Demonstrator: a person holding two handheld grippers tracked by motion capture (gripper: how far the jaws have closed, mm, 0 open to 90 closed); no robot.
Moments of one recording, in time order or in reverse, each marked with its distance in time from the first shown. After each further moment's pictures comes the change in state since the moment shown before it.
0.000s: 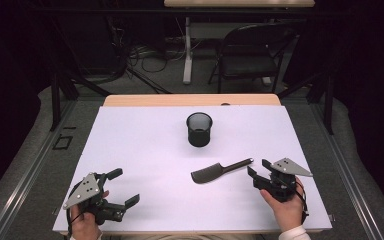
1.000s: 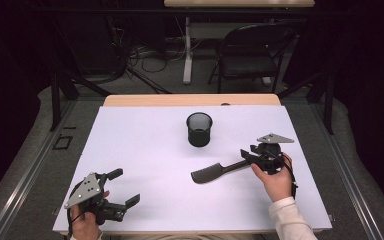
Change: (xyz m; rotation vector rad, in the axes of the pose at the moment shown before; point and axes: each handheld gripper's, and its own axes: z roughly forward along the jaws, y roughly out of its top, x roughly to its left) left arm 0.001 -0.001 0.002 0.007 0.003 -0.003; right arm -0.011 0.045 0.055 0.157 0.020 0.015
